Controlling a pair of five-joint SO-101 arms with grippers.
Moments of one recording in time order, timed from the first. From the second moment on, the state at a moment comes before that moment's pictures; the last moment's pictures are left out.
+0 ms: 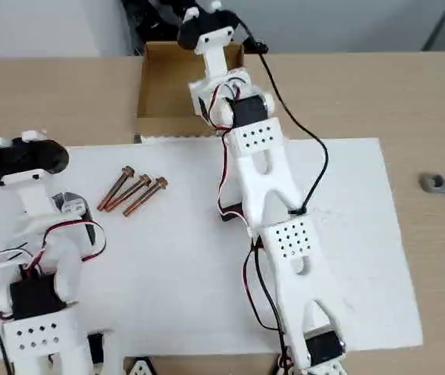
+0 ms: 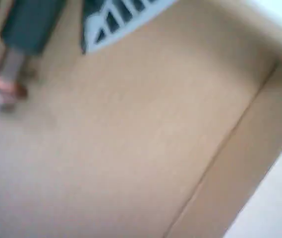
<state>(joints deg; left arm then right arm) -16.2 -64.4 53.7 64.2 5.6 -23.0 65.8 -90.7 71.6 -0.3</state>
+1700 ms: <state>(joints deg) -16.2 -64.4 57.9 64.3 5.6 -11.4 -51.4 4.5 96.7 -0.5</state>
